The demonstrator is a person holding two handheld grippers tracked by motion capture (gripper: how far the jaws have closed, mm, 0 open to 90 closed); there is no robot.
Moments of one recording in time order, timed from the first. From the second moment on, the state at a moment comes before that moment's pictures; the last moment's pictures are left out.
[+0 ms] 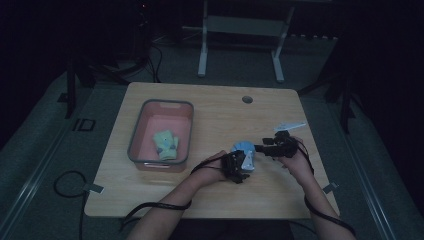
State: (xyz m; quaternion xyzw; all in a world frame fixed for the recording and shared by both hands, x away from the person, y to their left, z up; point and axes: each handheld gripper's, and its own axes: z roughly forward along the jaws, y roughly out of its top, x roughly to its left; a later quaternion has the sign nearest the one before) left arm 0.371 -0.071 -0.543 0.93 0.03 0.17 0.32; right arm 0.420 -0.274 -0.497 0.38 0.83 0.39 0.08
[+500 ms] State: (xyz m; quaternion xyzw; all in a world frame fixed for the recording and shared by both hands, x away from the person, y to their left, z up) left arm 0.376 -0.066 -0.544 0.93 0.02 0.17 0.32; right arm 0.439 -0.257 -0.528 0.44 0.82 0.36 0.06
